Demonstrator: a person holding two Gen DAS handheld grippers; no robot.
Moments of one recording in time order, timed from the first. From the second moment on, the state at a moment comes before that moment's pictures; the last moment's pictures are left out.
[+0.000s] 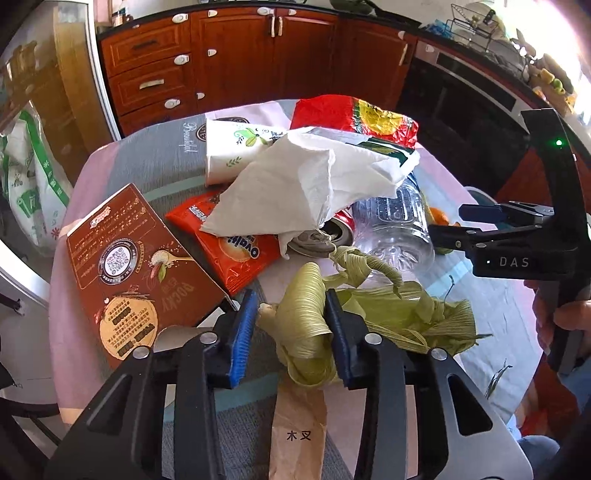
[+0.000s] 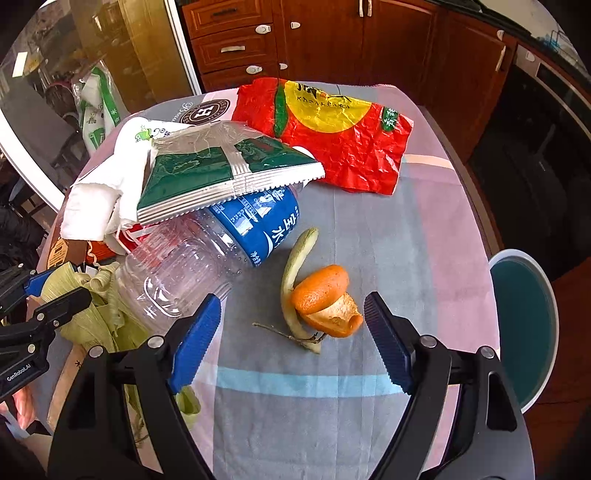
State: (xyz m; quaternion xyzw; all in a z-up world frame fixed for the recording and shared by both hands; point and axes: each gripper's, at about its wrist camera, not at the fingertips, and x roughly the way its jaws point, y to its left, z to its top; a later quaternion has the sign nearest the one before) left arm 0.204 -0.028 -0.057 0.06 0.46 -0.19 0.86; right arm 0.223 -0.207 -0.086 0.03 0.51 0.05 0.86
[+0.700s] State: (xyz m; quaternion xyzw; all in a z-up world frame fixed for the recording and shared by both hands) left arm 0.199 0.021 -0.059 0.00 0.49 -0.19 0.85; right arm 0.264 -0.088 -0.032 -0.03 0.47 0.17 0.87
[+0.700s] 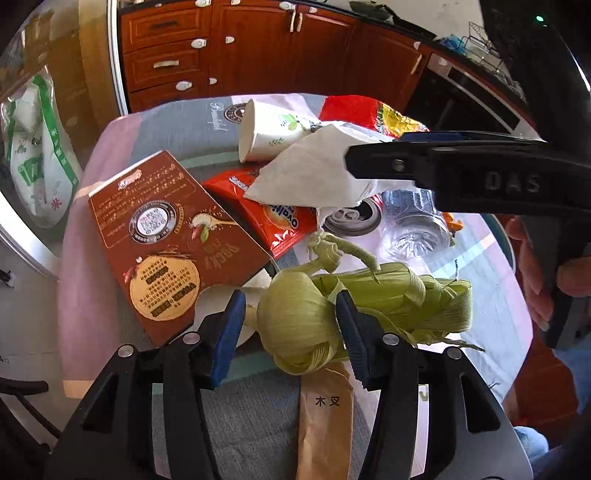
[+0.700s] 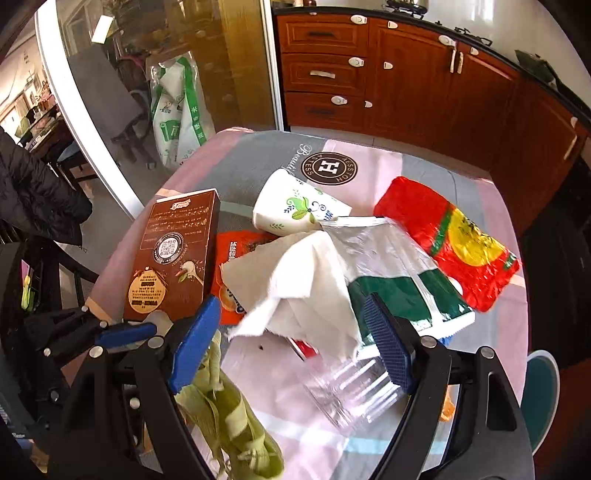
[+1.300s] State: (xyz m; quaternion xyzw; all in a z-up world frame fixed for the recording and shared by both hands) left arm 0.161 0.015 0.015 0.02 0.43 -0.17 0.89; right arm 0.220 -0.118 0.018 0.02 0.42 0.18 0.89
